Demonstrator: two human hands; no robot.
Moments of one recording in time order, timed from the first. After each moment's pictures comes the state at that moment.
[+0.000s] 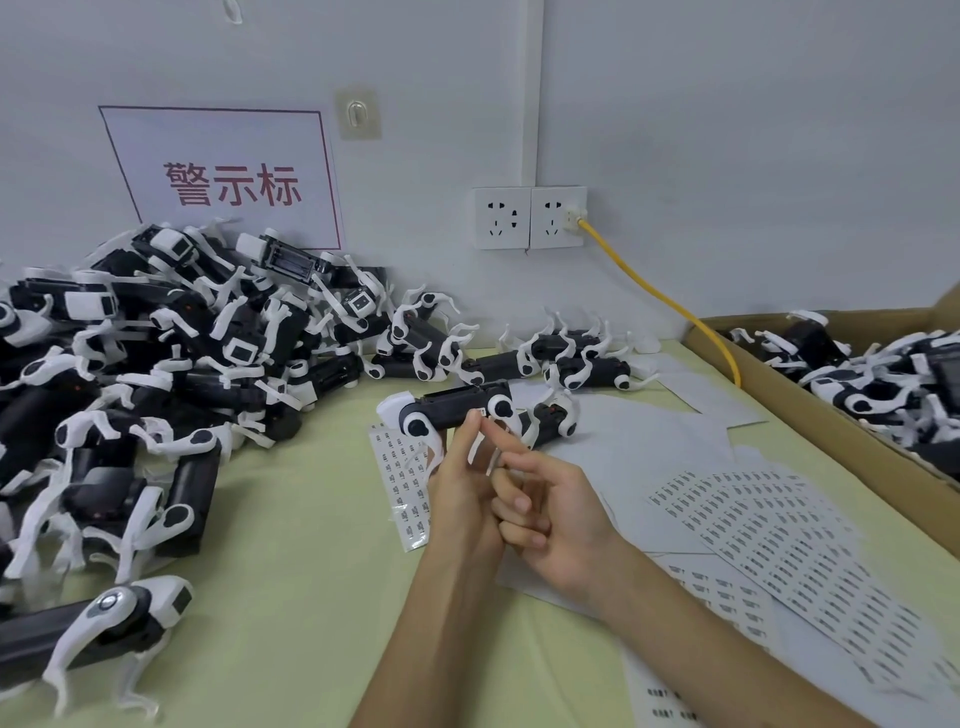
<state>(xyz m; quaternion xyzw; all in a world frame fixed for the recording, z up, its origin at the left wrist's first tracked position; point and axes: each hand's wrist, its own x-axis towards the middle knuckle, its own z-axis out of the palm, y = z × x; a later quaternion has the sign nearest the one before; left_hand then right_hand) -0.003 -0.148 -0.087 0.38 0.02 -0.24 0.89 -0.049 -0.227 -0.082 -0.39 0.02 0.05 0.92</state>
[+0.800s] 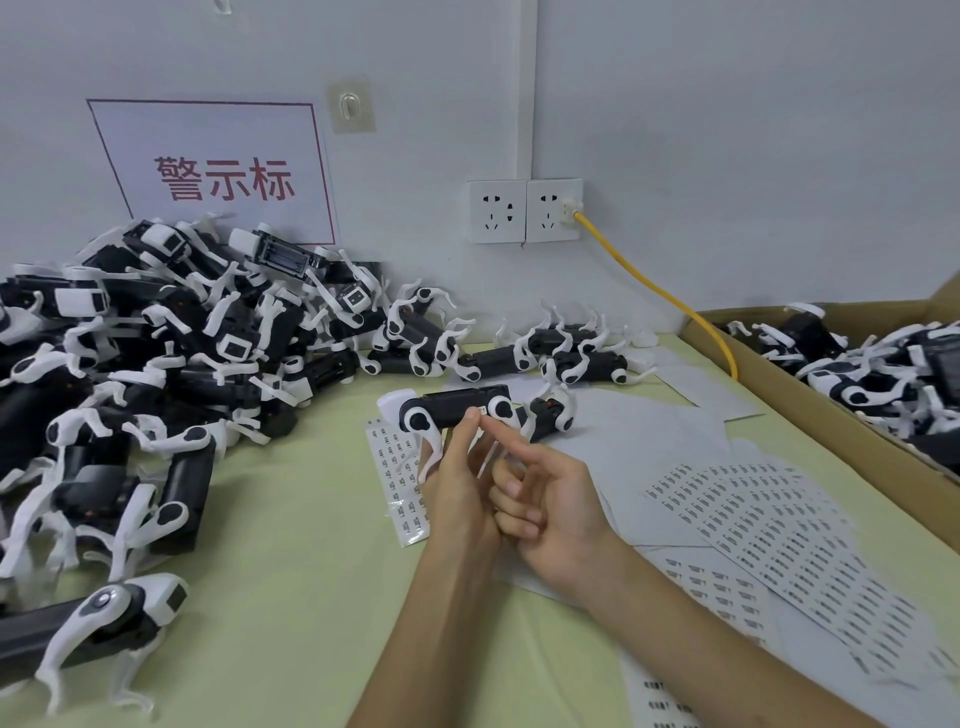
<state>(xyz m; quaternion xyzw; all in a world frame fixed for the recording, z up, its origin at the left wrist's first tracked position) -0.010 -0.152 -0.081 0.37 0.10 -0.16 0.91 -0.047 -0.226 -0.085 -0.37 0.04 0.02 0.93</state>
